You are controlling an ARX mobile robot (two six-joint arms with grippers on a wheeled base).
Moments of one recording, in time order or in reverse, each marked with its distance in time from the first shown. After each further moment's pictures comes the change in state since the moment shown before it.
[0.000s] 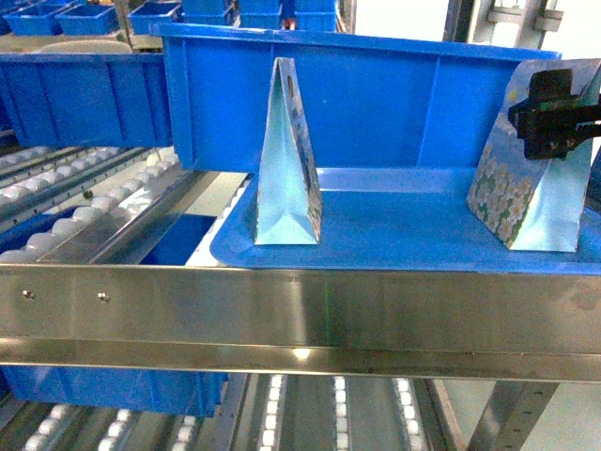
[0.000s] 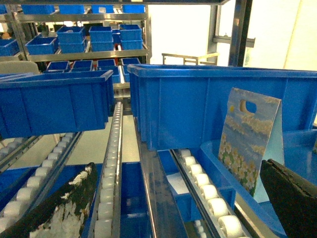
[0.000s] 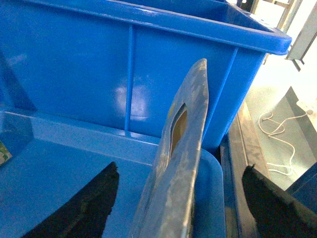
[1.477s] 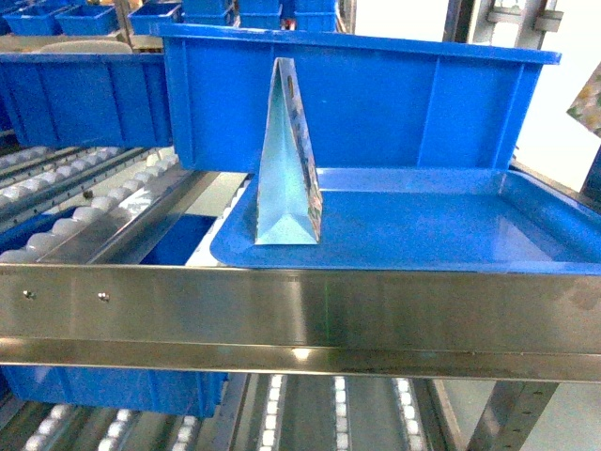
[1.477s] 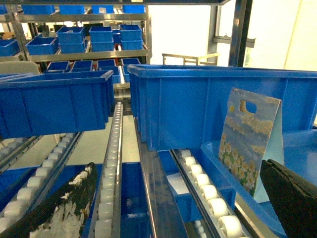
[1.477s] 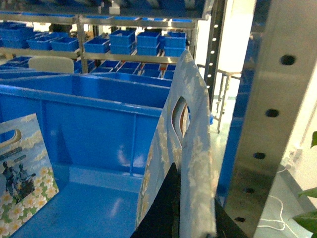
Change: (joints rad) left arm 0.000 0.000 0.000 0.000 0.000 0.000; right arm -0.070 -0.626 -0.460 0.186 -0.026 0.061
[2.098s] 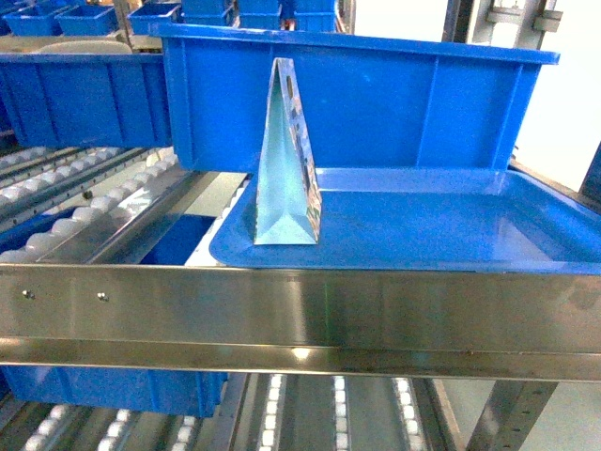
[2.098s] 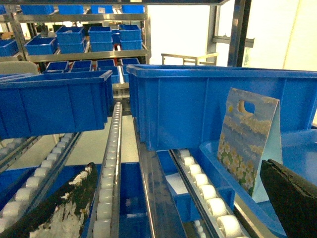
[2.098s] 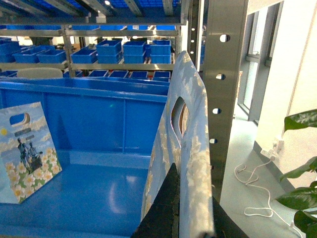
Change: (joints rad) left arm 0.000 0.000 0.000 0.000 0.000 0.000; right arm -0.079 -0.475 -0.279 -0.172 -0.023 0.042
